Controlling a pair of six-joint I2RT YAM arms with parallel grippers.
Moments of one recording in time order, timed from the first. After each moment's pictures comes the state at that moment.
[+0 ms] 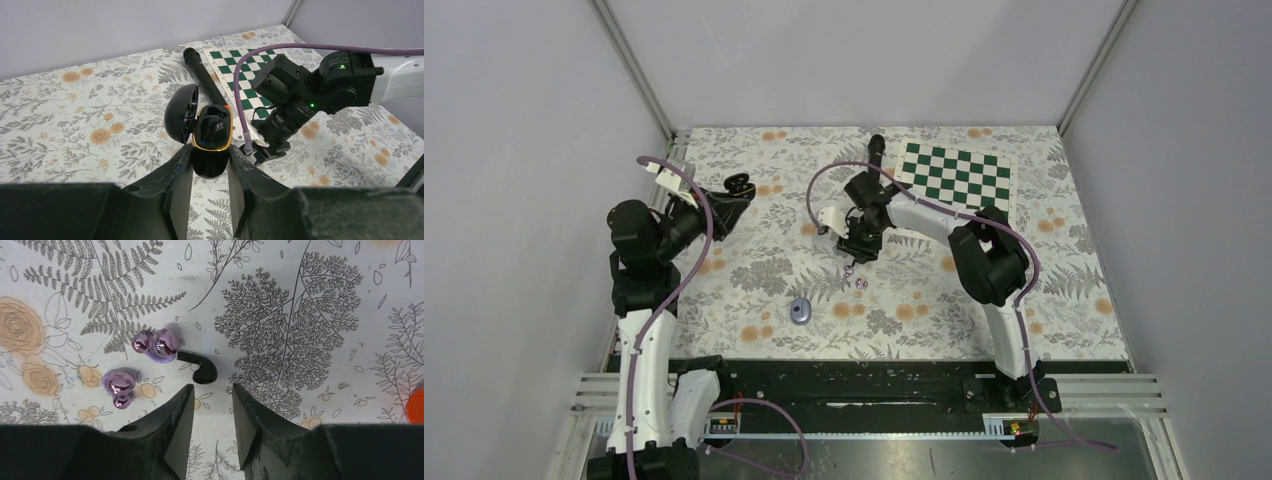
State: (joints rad) left arm 0.16 0.78 0.85 -0.14 0.78 -0.16; right arm 0.69 2.14 1.62 -0.76 -0.35 -0.76
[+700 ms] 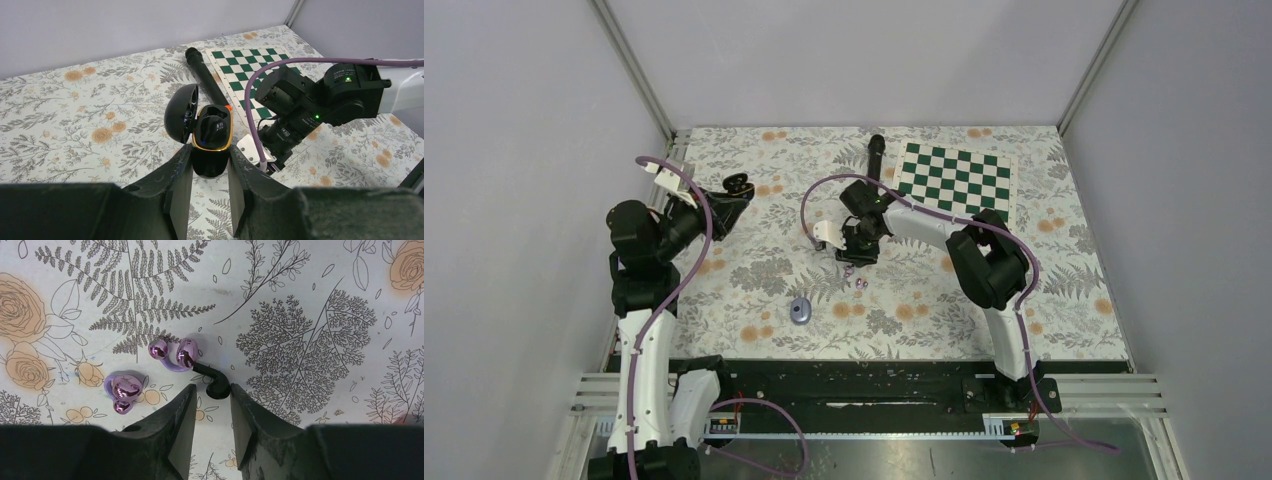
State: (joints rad) left arm 0.17 0.78 0.85 -0.14 0.78 -0.16; right arm 0.73 2.12 1.56 -0.70 -0.34 -0.93
